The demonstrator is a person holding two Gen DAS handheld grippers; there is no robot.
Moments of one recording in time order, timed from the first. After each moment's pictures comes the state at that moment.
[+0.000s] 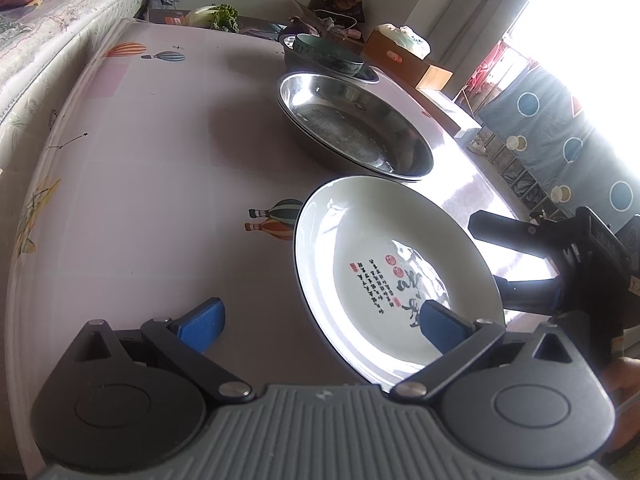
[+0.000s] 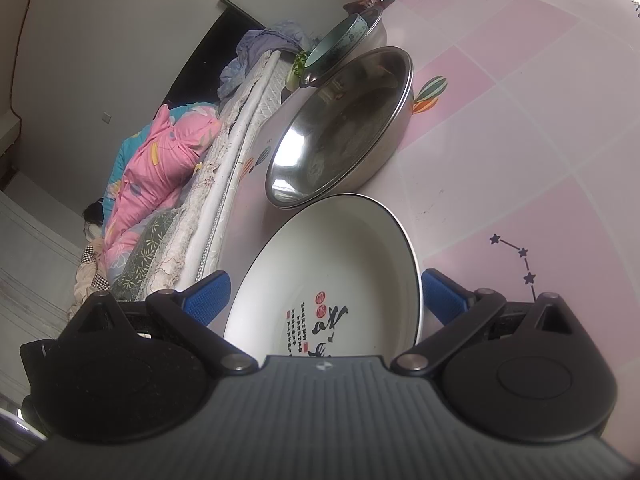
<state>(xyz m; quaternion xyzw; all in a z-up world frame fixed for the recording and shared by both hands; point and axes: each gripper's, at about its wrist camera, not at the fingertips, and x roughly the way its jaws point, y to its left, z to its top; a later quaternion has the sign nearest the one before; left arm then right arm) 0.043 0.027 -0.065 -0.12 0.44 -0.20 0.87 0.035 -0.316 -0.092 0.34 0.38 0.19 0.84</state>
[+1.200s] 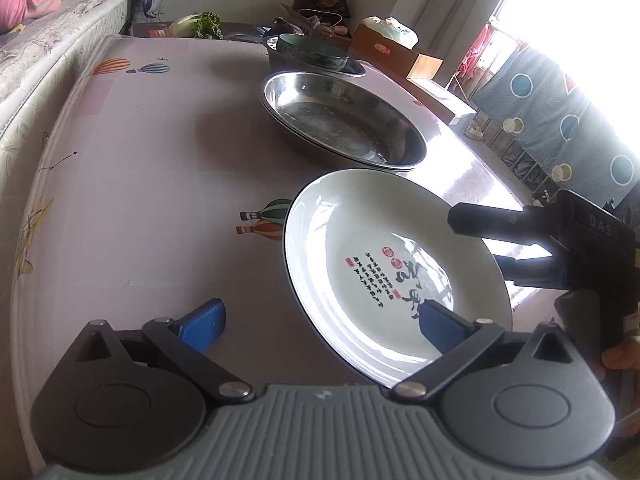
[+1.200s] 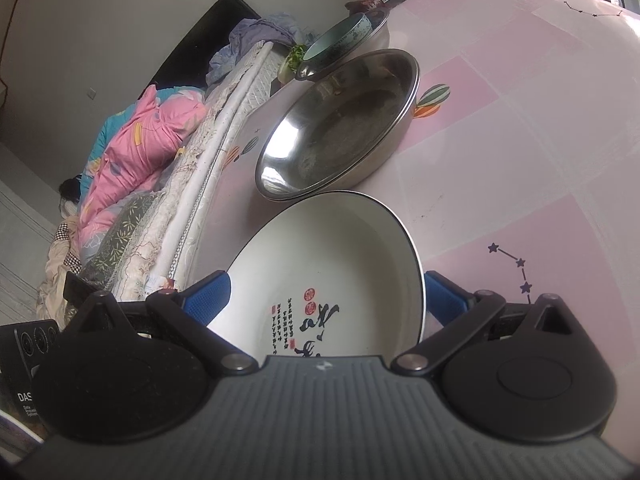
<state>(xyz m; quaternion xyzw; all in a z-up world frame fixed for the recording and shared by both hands) 0.039 0.018 -0.066 -0.08 0.43 -0.21 0.87 0.038 -0.301 -0.083 0.28 0.39 0.17 0.86</state>
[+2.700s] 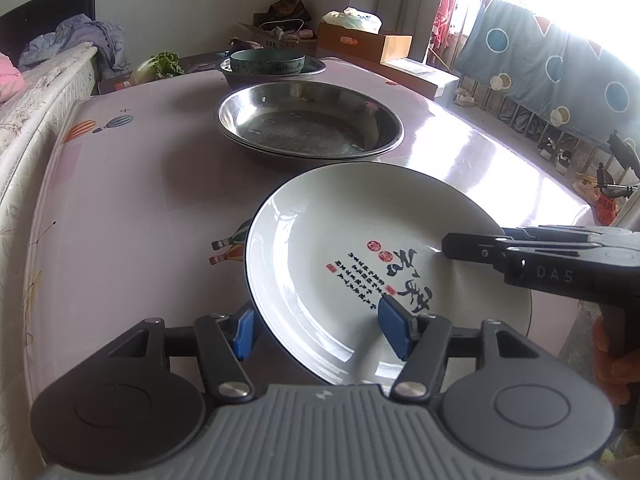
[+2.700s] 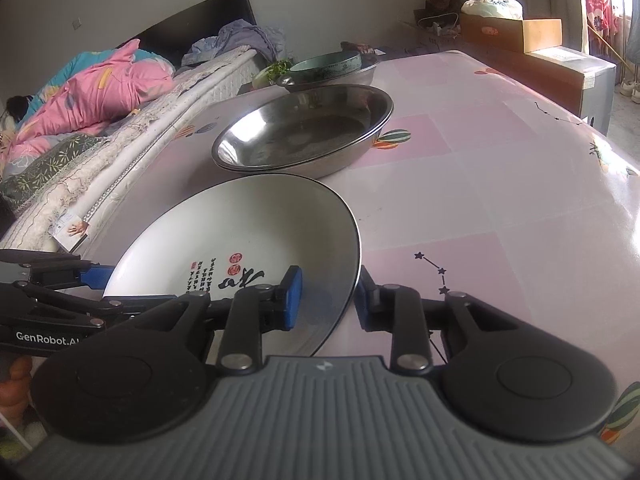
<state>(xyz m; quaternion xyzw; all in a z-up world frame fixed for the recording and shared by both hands) 0.035 -0.016 -0.067 0.04 0.40 -0.22 0.89 -0.009 -0.280 -0.084 0.08 0.34 0.10 0.93</state>
